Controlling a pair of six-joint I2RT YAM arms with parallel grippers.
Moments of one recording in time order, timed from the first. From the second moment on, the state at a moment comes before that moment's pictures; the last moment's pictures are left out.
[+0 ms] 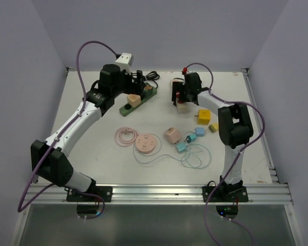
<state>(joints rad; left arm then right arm) -0.43 1.50 1.35 -0.24 0.04 -0.18 0.32 2.07 1.48 -0.19 0.03 0.27</state>
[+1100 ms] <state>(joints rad) -0.41 1.79 1.25 -0.25 -0.08 -0.01 0.34 2.01 1.56 -0.45 0.00 0.27</state>
